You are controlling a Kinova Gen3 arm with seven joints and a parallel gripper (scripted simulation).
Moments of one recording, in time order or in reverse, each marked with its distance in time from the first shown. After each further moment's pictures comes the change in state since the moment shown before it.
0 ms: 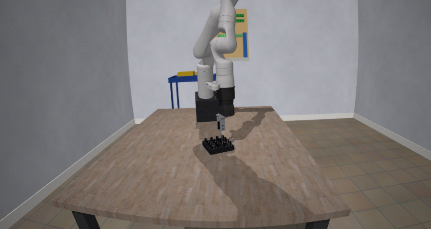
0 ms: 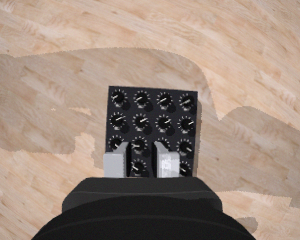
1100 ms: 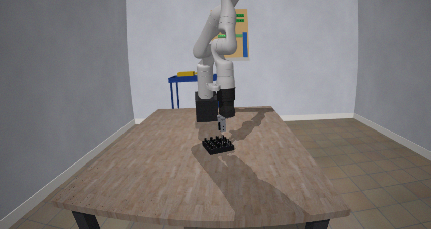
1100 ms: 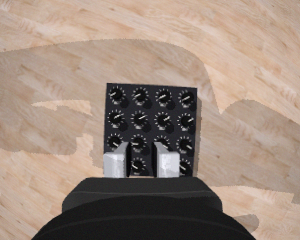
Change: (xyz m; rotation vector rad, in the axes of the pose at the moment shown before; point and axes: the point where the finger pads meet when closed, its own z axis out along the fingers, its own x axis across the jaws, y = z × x) arm 0.001 0.003 0.005 -0.005 0.004 0.010
